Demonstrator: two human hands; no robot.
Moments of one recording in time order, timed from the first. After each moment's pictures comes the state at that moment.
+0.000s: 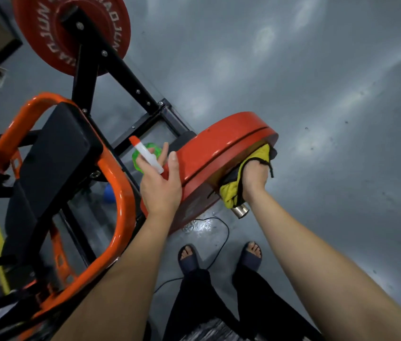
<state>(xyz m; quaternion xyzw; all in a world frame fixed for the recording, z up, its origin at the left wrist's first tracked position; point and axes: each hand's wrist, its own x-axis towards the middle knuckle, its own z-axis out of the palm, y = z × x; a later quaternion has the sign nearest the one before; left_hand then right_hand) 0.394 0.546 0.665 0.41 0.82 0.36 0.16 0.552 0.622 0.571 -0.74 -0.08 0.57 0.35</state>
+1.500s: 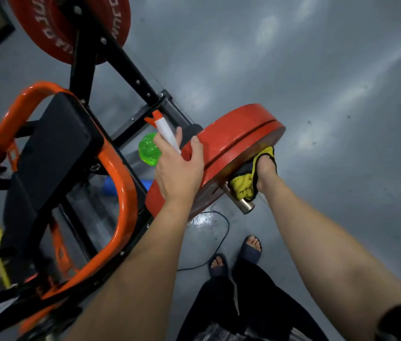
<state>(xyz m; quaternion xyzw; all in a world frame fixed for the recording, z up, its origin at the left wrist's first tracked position) 0.416 0.572 0.675 0.40 0.86 0.27 0.15 0.565 0.637 0.523 -0.66 -0.01 0.67 0.32</state>
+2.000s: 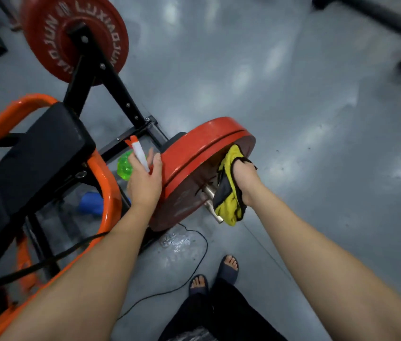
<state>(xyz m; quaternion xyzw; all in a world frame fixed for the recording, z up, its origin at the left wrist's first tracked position) 0.368 0.511 0.665 0.37 0.84 0.35 0.20 0.579 0.574 0.630 -0.64 -0.23 0.67 0.28</state>
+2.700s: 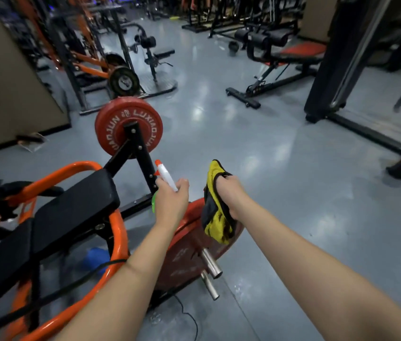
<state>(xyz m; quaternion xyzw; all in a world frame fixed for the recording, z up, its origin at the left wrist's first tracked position) 0.435 0.539 0.823 0.34 0.80 0.44 0.21 0.565 0.611 0.824 -0.57 -0.44 0.64 0.28</state>
